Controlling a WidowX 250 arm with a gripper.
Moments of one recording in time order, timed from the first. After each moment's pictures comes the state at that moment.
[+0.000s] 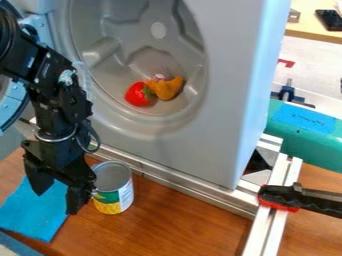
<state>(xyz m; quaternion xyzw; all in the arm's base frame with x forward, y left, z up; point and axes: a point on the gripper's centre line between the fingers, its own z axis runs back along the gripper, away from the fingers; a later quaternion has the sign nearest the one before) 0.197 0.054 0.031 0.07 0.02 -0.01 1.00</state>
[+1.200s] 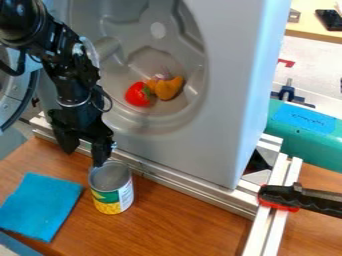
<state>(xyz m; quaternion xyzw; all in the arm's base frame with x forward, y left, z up) 0.280 0.084 0.022 0.04 -0.05 0.01 1.00</state>
